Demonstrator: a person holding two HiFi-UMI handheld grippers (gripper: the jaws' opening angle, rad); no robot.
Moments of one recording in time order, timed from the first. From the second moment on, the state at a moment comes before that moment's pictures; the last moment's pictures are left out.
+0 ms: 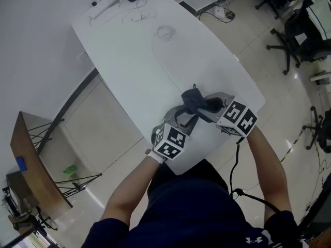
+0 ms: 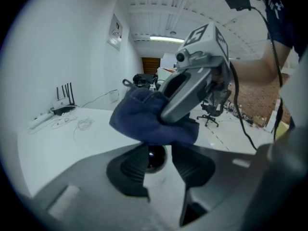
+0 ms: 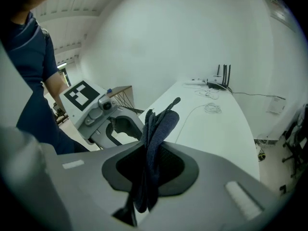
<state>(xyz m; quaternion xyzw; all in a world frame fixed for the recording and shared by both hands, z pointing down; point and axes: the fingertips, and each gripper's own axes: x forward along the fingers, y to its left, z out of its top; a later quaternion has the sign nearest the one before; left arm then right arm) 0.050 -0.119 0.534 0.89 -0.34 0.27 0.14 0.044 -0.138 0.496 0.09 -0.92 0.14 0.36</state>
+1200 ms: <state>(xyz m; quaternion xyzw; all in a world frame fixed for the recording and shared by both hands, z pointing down) 0.055 -0.118 0.532 0.89 -0.37 0.24 0.15 0.038 -0.186 0.619 -0.09 -0.84 0.07 0.53</state>
